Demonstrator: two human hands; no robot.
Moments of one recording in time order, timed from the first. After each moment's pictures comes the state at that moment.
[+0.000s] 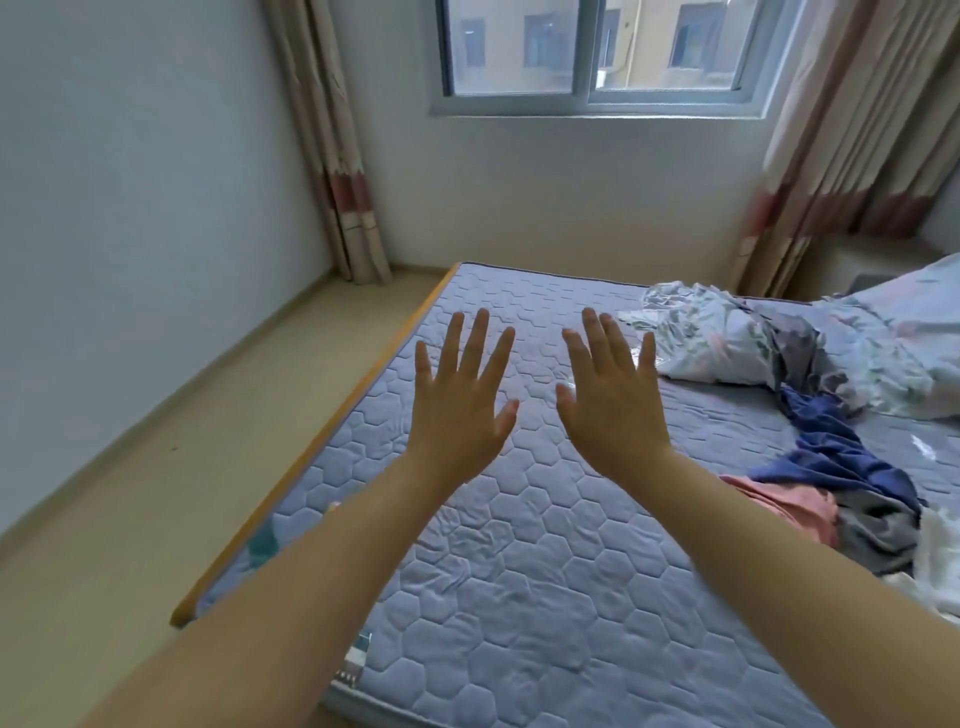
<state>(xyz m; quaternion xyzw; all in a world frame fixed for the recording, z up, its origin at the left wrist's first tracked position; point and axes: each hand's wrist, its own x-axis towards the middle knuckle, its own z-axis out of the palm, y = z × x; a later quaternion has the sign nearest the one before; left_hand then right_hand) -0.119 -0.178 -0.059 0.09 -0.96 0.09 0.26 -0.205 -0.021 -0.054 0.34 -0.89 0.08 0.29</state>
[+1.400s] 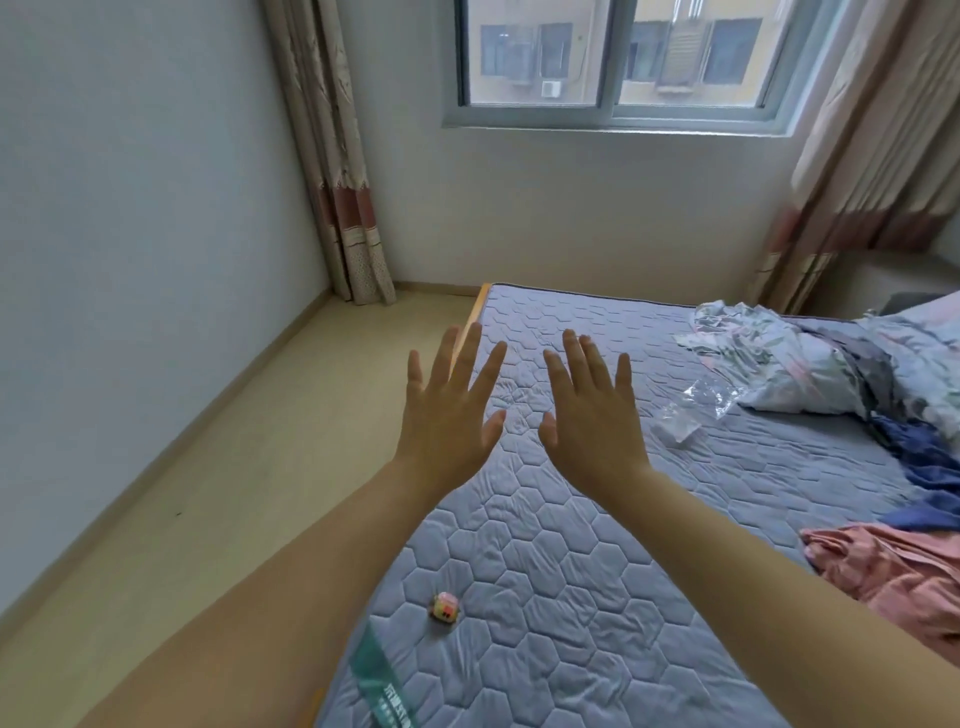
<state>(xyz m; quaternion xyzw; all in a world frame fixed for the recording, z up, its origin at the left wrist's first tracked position) -0.136 -0.576 -0.060 0.03 -0.97 0.06 0.23 -0.194 -0.411 -0.058 0.29 -0.91 0.00 0.29</state>
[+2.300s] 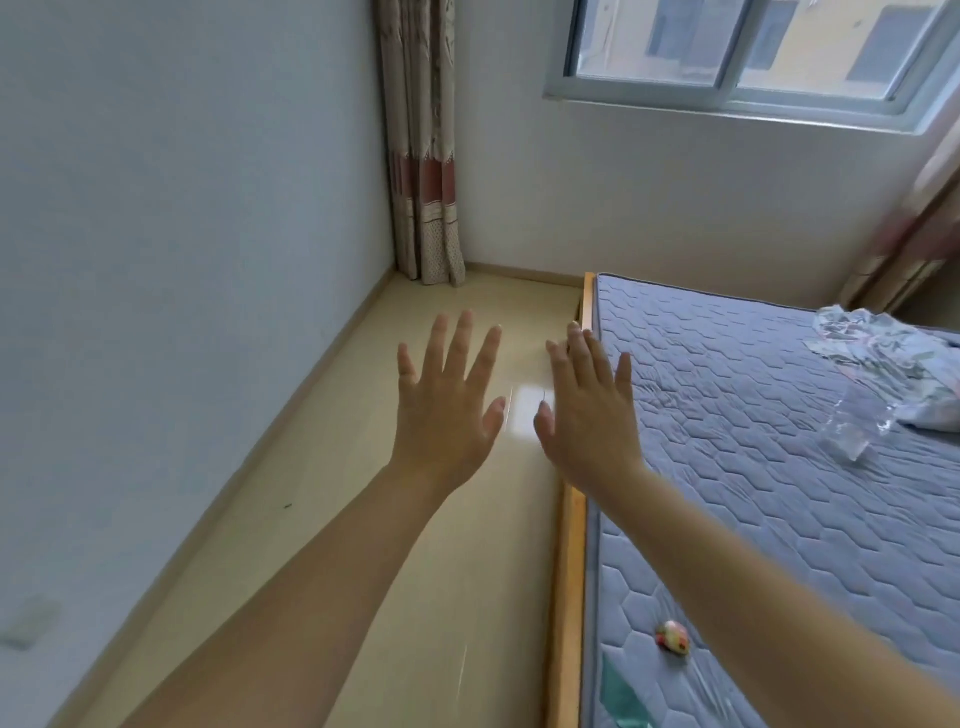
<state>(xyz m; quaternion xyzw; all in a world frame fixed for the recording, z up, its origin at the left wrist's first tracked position) -0.008 -1.058 -0.078 0.08 -0.96 0.03 0.25 -0.073 -0.907 -0.075 0.29 -0.93 0.05 0.24</state>
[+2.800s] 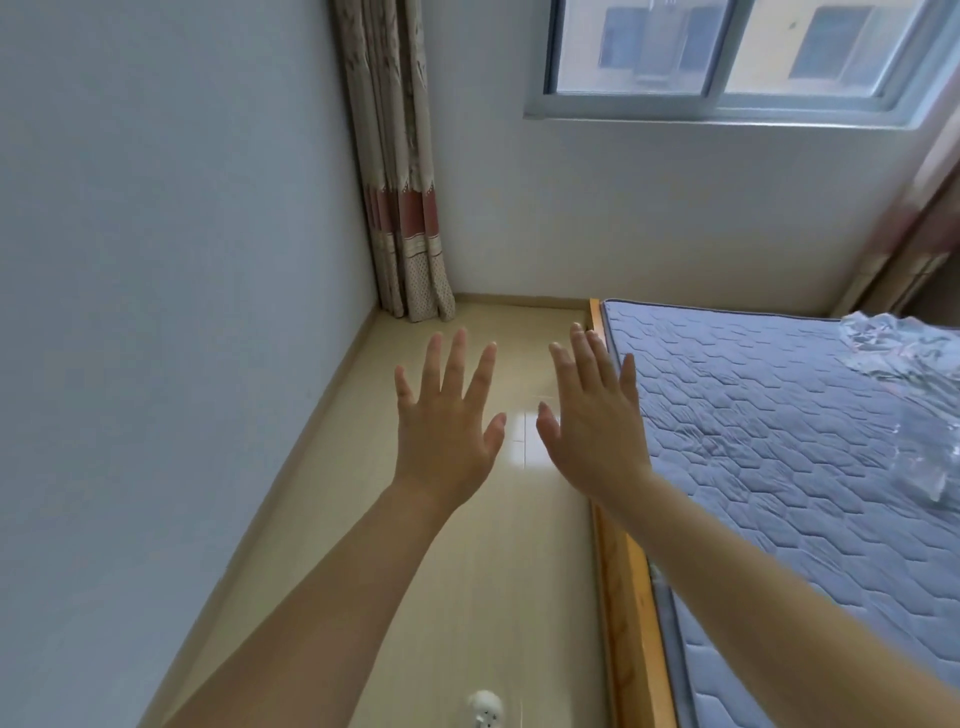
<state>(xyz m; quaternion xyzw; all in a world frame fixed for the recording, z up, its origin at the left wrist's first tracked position) -0.187 -1.220 -0.095 0.04 -0.97 0.02 0.23 -0.246 -1.061 -0.090 0.25 -0.93 0.07 0.26</state>
